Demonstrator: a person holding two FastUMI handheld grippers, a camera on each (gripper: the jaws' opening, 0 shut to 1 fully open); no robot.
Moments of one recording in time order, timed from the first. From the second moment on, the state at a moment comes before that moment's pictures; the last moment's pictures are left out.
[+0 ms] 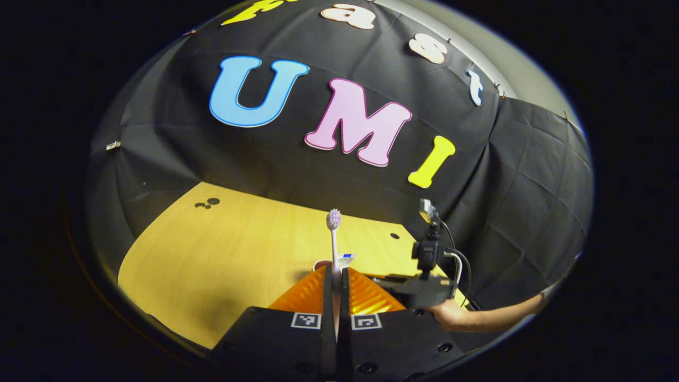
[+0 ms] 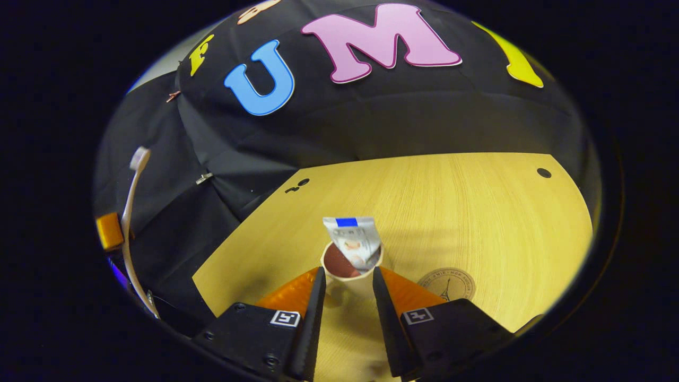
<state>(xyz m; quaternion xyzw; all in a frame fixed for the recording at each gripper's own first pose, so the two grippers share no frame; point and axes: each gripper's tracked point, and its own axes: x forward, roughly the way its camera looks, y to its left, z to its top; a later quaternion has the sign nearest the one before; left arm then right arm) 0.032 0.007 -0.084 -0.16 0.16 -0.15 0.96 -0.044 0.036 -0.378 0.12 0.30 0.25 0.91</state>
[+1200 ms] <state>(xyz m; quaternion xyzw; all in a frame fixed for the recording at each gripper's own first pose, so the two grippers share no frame) 0.245 -0.049 -0.171 -0.15 0.11 -0.24 0.95 -0.192 -0.107 -0.395 0.17 0.34 0.01 0.92</state>
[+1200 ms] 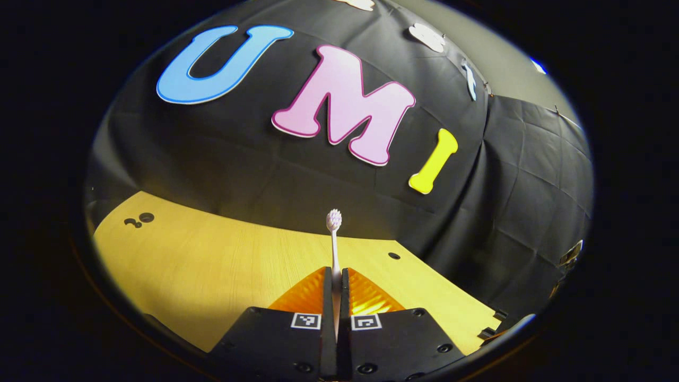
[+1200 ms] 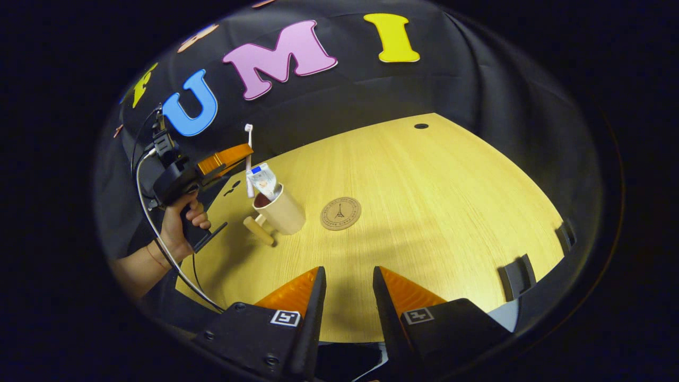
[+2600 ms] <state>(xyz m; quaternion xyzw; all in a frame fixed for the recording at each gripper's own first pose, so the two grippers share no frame) 0.120 -0.032 -0.268 0.02 0.36 -0.28 0.89 -0.209 -0.104 -0.388 0.19 0.36 -0.01 0.91</state>
